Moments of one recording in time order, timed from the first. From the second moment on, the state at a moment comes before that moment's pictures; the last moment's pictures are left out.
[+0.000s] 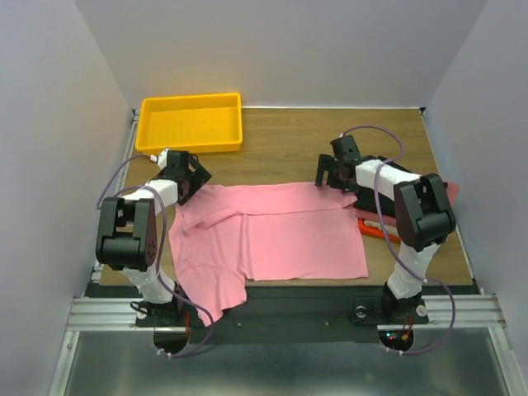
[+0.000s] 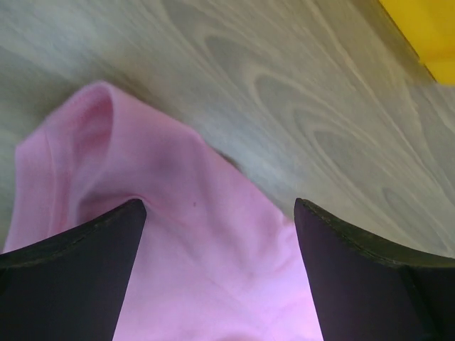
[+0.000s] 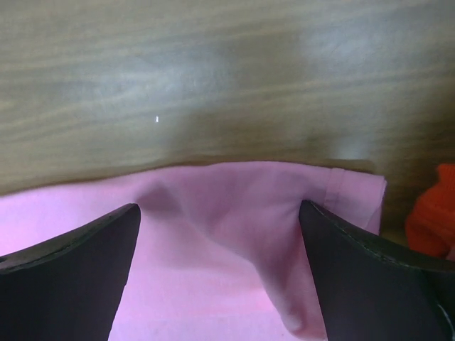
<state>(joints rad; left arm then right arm) -0.09 1.64 0.88 -0.08 -0.11 -0.80 0.30 1.85 1.19 -0.33 0.11 0.44</state>
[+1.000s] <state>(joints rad) 0.08 1.83 1.25 -0.20 -0.16 -0.76 0.26 1.78 1.33 -0.34 0.20 0.40</state>
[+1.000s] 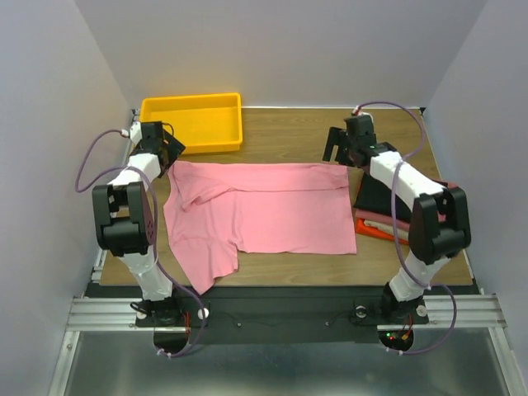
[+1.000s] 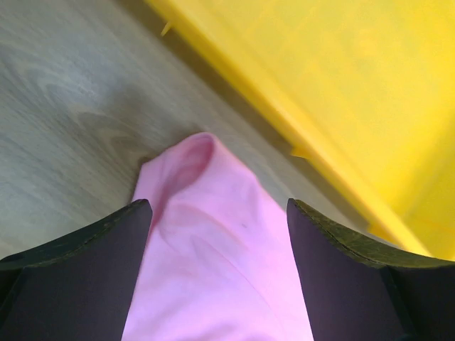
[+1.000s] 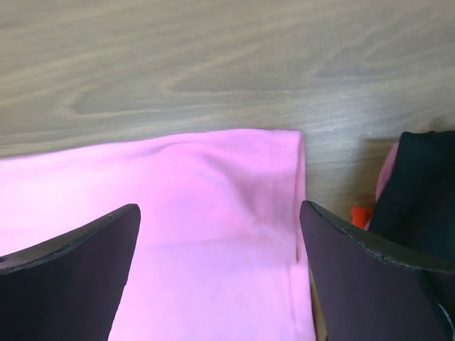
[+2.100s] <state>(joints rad) -0.43 0.80 0.54 -0.56 -0.11 -0.95 0.27 1.78 1.19 -0.30 0.01 0.46</state>
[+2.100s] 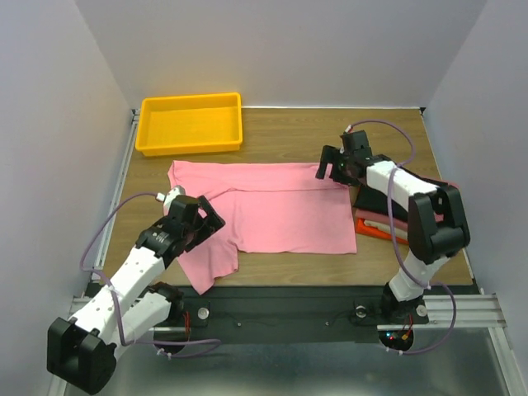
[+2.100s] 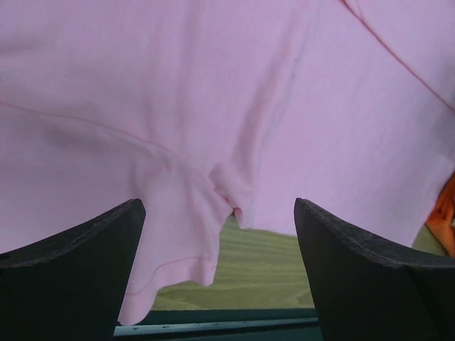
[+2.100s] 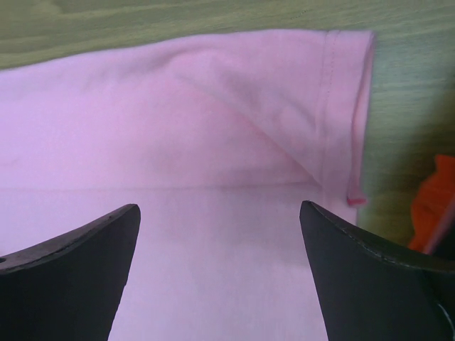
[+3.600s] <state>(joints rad) 0.01 1.99 1.27 0.01 -0.01 -0.70 0.32 2.03 1.38 -0.26 0.32 0.42</state>
